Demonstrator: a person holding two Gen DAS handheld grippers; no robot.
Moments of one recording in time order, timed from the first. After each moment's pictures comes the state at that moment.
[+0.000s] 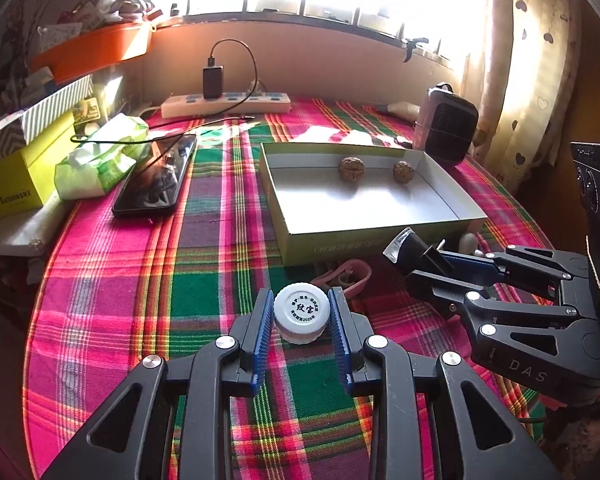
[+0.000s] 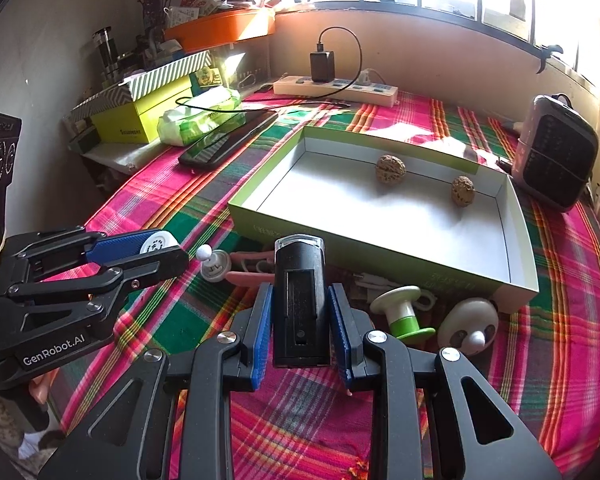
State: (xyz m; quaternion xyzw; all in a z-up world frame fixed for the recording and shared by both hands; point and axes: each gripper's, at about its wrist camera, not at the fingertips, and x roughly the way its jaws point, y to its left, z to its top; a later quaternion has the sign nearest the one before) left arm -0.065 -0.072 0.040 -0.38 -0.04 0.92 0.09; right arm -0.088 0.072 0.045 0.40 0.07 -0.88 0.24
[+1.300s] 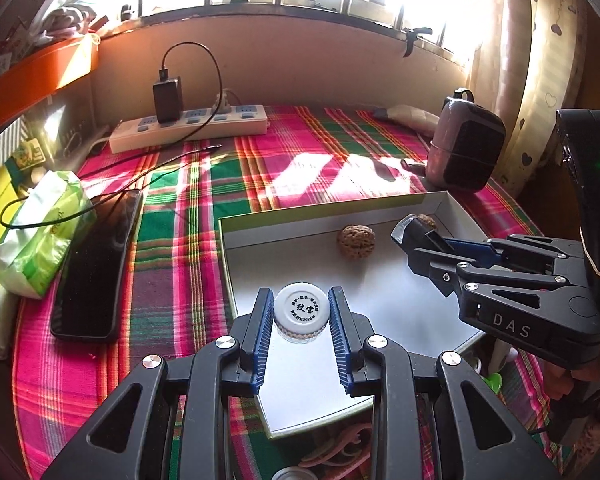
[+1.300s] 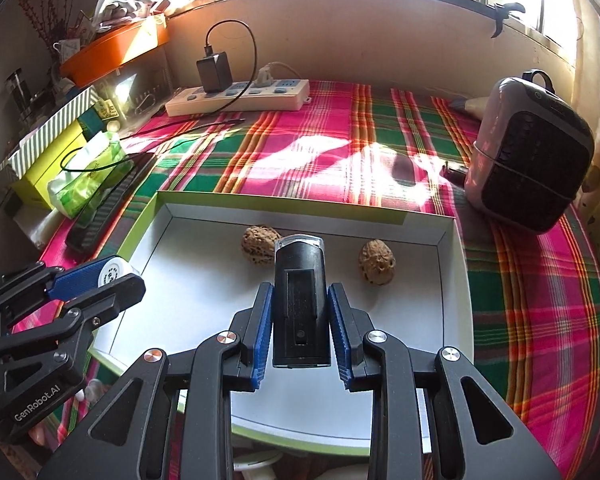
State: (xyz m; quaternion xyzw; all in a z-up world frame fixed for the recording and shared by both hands) left arm -0.188 -0.045 0.044 -0.40 -0.02 0.91 0.11; right arm -0.219 0.107 0.043 0.45 0.03 -0.88 0.14
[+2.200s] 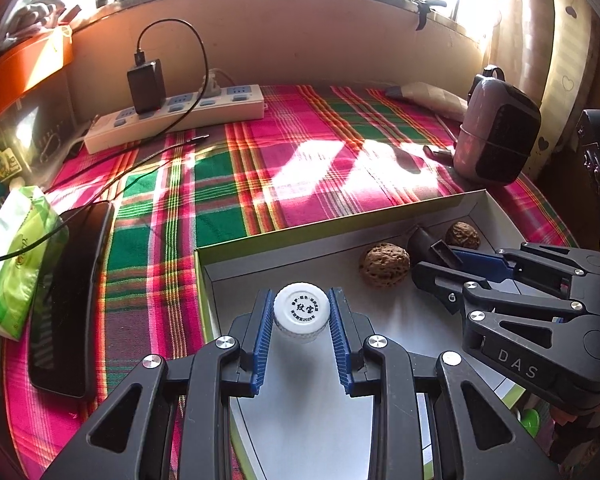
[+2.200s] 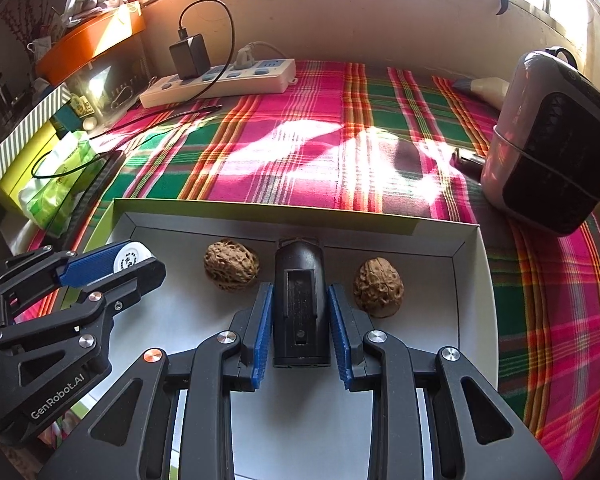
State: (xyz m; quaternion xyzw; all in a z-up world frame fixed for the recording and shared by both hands) left arm -0.242 -0.032 0.022 -0.43 0.01 0.90 0.11; right arm -0.250 0.104 0.022 0.47 0.03 -0.87 0.13
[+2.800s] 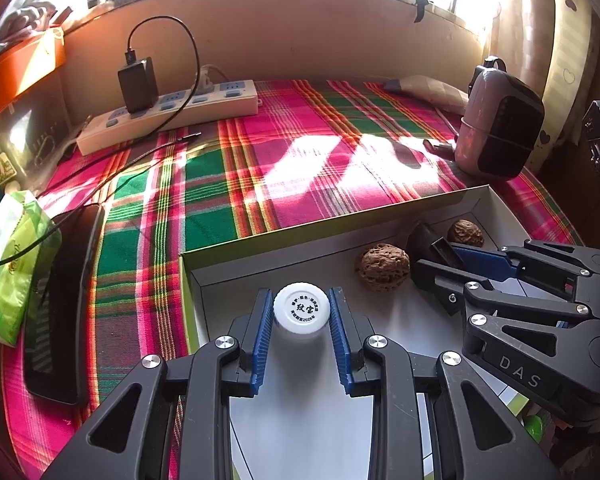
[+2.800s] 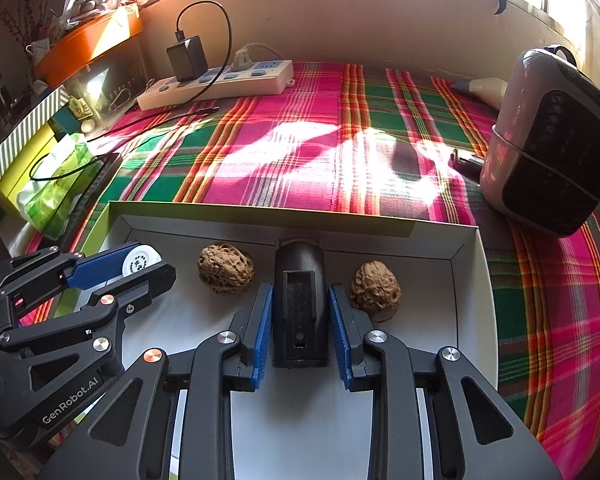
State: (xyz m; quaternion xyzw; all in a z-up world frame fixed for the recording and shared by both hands) left arm -0.248 -0.023 0.018 -0.44 0.02 0.89 0.11; right arm -0.250 0.105 0.021 0.47 0.02 -0.87 0.13
